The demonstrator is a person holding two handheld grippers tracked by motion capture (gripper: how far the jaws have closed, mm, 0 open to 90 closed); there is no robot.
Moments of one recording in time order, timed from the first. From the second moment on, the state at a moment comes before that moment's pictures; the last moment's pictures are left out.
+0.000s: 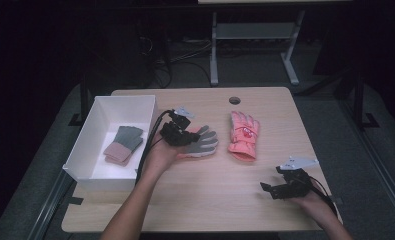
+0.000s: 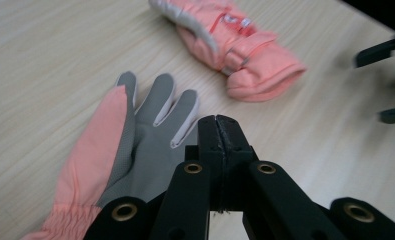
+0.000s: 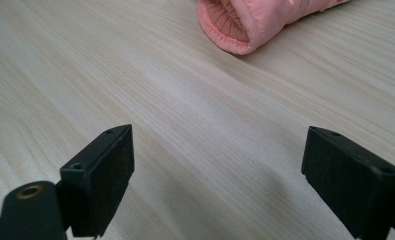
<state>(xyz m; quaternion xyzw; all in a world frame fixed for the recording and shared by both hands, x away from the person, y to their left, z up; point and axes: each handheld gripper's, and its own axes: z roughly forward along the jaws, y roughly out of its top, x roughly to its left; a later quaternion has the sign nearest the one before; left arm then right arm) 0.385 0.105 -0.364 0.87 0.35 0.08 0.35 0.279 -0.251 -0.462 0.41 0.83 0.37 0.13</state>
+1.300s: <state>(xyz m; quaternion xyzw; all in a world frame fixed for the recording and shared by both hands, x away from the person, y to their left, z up) 0.390 0.107 -0.435 0.87 0.39 0.06 0.30 0.278 -0.253 -0.462 0.41 0.82 0.37 0.13</state>
